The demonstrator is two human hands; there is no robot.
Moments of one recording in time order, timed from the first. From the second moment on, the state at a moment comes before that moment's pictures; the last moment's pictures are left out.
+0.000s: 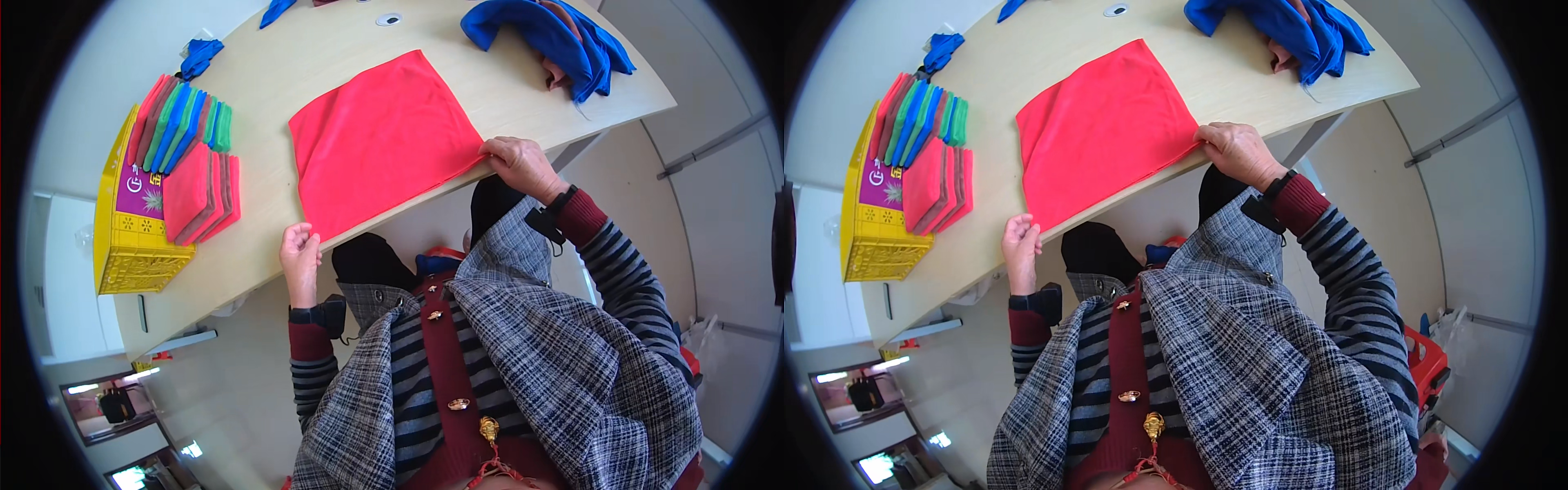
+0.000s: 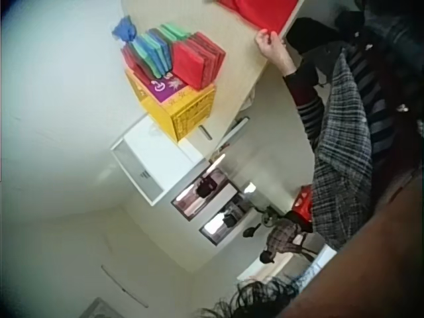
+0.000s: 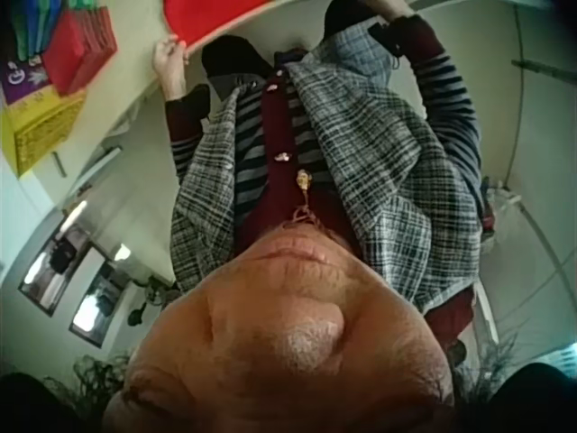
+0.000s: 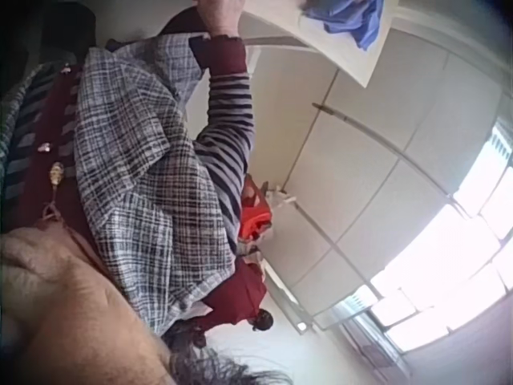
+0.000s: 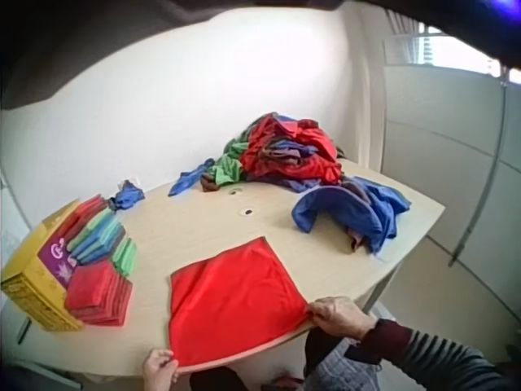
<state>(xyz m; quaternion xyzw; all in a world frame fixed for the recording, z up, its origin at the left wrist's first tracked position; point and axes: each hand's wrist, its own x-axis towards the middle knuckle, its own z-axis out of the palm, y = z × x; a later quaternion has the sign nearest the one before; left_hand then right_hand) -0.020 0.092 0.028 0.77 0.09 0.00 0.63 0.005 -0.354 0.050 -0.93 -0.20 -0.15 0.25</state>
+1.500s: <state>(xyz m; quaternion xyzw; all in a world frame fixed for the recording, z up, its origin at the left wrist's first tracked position) 0.283 0.157 0.003 0.97 0.00 0.15 0.20 0.027 -0.146 0.030 -0.85 -0.51 -0.02 0.12</state>
